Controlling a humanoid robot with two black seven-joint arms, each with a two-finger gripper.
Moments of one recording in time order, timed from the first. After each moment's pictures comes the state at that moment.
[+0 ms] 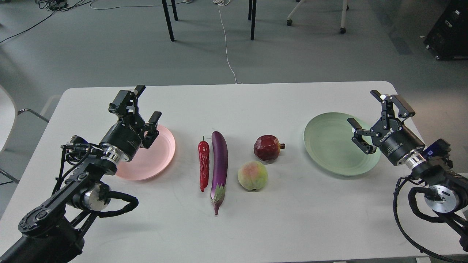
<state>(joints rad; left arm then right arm) -0.25 0.28 -1.07 -1.22 0.64 -0.10 -0.31 0.43 -0.63 0.64 1.03 -0.17 0.40 0.49</state>
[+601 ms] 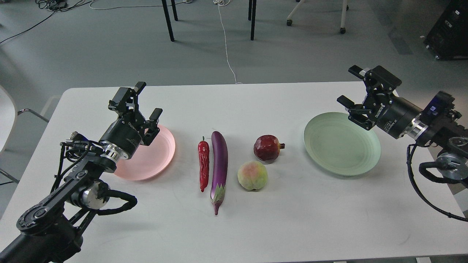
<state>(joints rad) -0.27 0.30 -1.06 -1.22 0.64 -0.12 -0.33 0.79 -0.75 0.38 1.10 -0.63 0.42 0.49</state>
